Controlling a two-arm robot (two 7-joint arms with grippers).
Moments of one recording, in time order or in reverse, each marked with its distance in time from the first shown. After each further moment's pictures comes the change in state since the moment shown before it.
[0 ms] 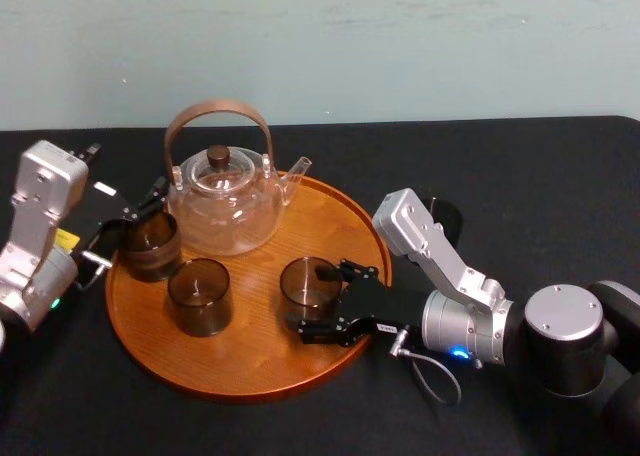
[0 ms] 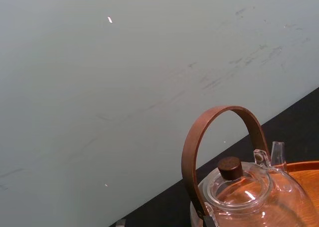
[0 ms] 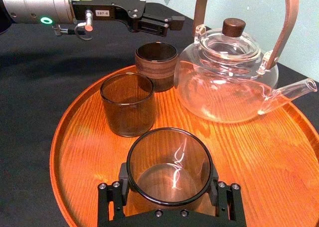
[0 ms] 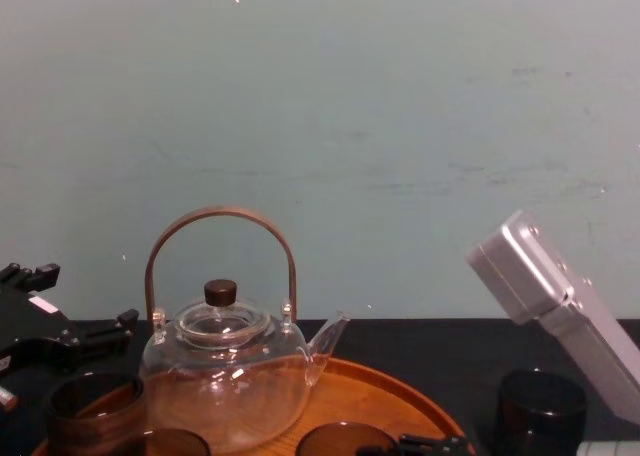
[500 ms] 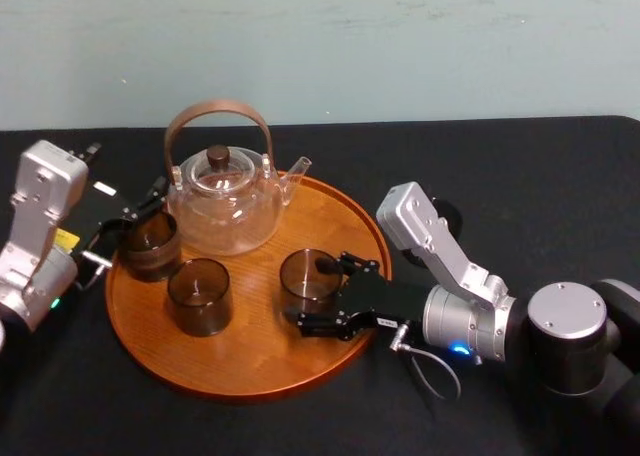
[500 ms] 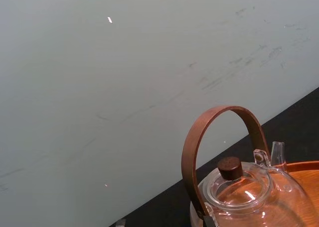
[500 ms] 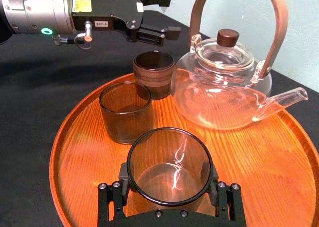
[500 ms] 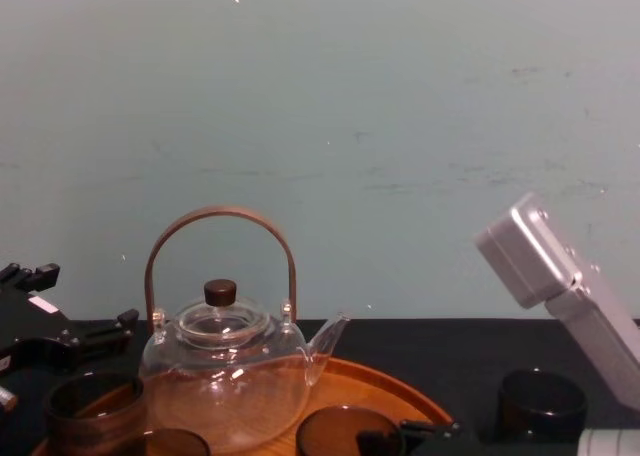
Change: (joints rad) left arm 0.000 0.000 0.000 0.000 0.000 0.000 0.000; right arm -0.006 0.000 0.011 -0.016 0.009 -0.007 -0.007
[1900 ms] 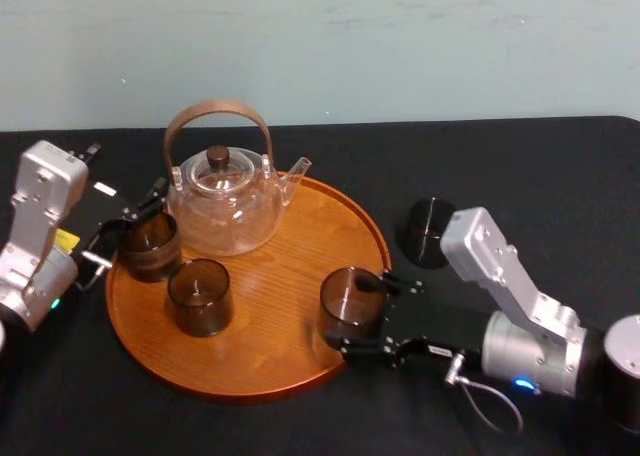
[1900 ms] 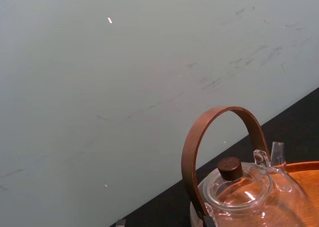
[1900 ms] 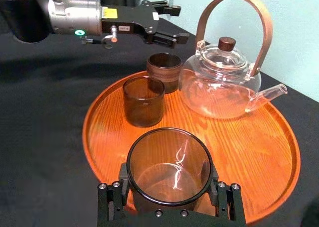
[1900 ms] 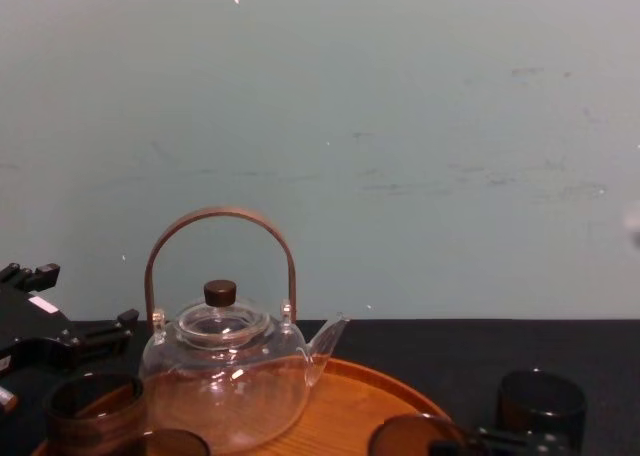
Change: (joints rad) left arm 0.000 0.000 0.000 0.000 0.000 0.000 0.000; right arm -0.179 0.157 0.093 -0.232 0.027 -0.022 0.008
